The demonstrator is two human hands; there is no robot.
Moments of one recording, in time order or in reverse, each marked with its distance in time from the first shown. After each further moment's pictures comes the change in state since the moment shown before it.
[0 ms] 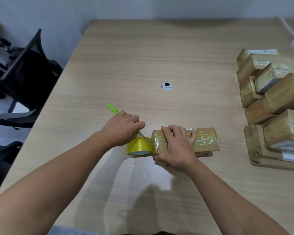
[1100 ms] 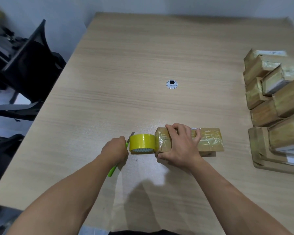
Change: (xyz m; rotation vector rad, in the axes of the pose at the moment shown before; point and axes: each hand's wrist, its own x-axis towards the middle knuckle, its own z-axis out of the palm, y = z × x) left_hand -0.052 0.033 0.082 -0.469 -0.541 -0.934; right_hand 0.003 0.000 -0.001 -0.018 -0.022 0.013
